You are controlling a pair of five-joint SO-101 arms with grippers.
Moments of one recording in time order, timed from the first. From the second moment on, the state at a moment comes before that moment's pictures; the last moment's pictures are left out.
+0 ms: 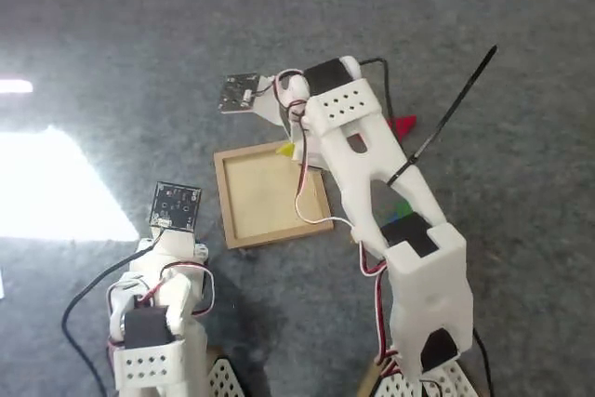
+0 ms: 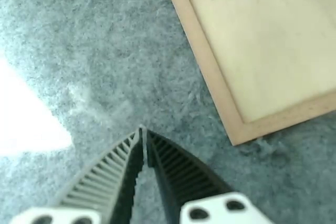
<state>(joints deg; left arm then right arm) -13.0 -102.9 97.3 72.0 -9.0 -31.7 29.5 -31.6 93.9 51.9</state>
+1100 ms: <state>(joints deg) -13.0 -102.9 97.3 72.0 -9.0 -25.0 29.4 -45.1 100.3 6.5</state>
